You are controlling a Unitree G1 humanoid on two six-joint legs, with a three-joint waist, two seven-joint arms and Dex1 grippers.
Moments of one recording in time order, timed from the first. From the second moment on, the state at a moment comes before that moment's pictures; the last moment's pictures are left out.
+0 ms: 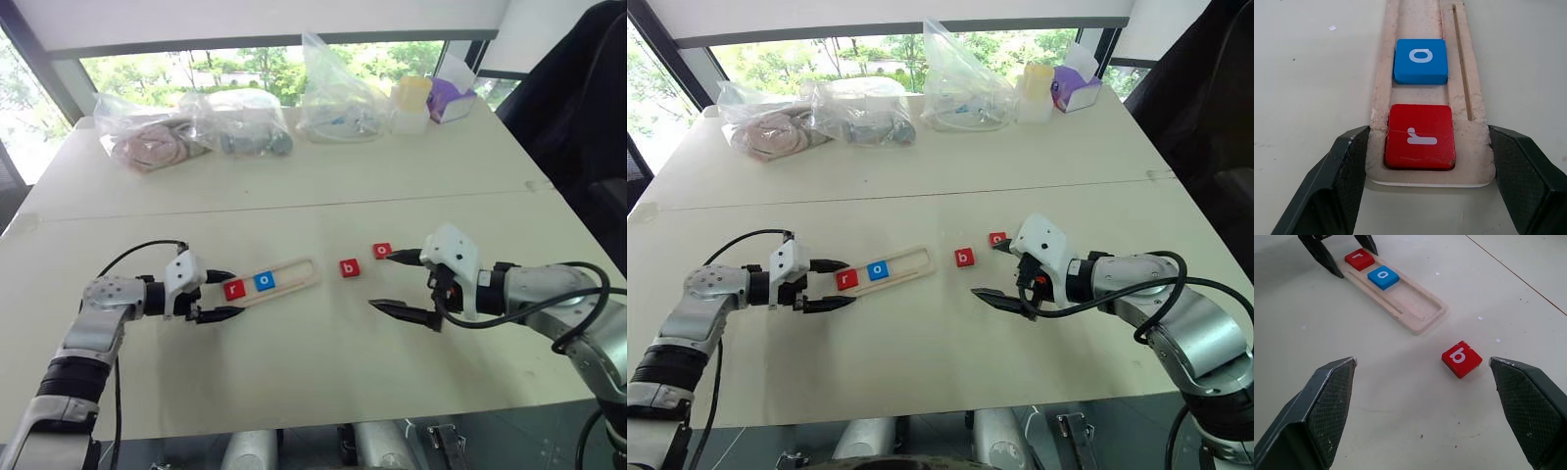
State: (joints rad) left arm -0.29 0.69 -0.07 0.27 -0.23 -0.01 -1.28; right arm -0.24 -0.90 -0.02 -0.62 0.60 0.82 0.78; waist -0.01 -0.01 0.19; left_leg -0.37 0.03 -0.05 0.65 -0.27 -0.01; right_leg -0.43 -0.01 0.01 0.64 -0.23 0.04
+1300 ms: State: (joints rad) left arm -0.37 0.57 -0.28 0.09 -0.13 0.11 -1.23; right arm -0.25 -0.90 -0.02 -0.61 0.59 0.82 0.76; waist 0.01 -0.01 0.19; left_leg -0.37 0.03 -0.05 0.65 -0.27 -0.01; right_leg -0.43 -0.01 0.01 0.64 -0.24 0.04
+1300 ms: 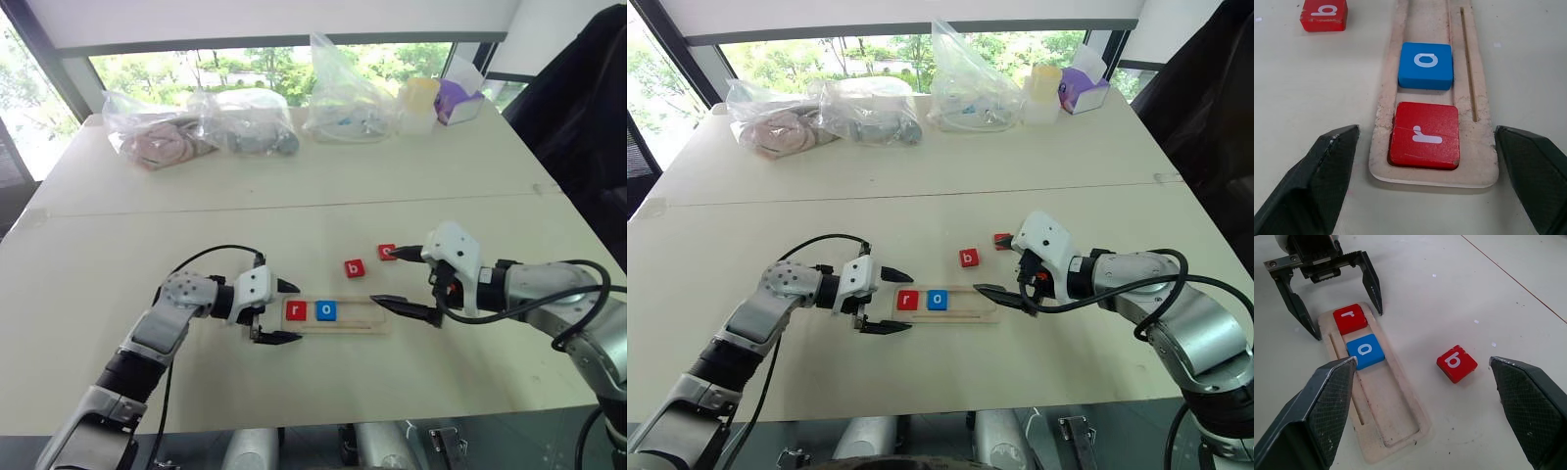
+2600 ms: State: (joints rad) left arm -0.07 0.78 0.09 -0.55 -0.43 0.66 -0.91; right arm -0.39 -0.37 0.25 -0.41 0.26 1.13 0.24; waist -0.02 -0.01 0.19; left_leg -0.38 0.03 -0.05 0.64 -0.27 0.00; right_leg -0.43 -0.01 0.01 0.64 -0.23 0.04
